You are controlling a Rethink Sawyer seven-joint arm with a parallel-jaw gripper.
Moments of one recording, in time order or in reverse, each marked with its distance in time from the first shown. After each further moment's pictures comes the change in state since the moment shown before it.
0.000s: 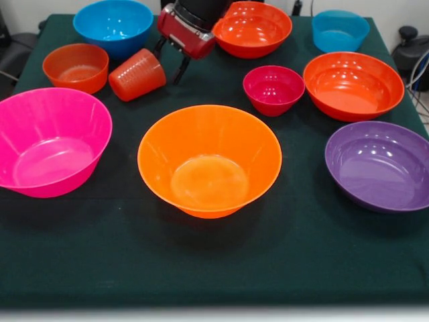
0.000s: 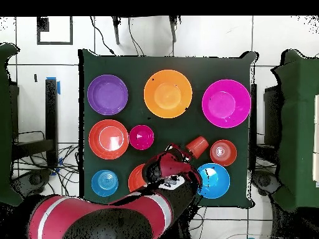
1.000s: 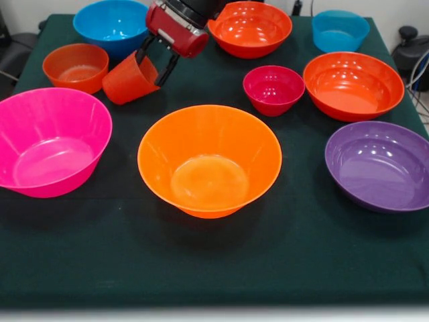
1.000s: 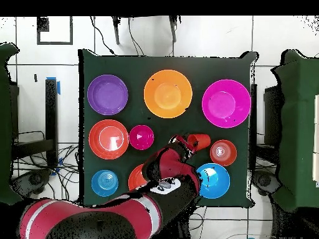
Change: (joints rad) arm 0.052 0.027 -0.074 0.000 0.131 -0.164 0.000
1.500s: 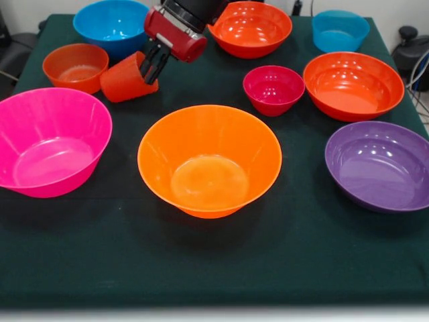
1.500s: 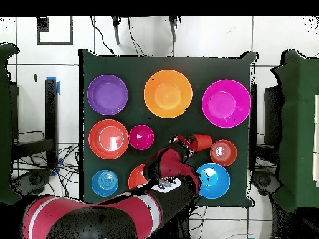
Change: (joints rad) arm -0.003 0.024 0.000 0.000 0.016 -0.058 0.000
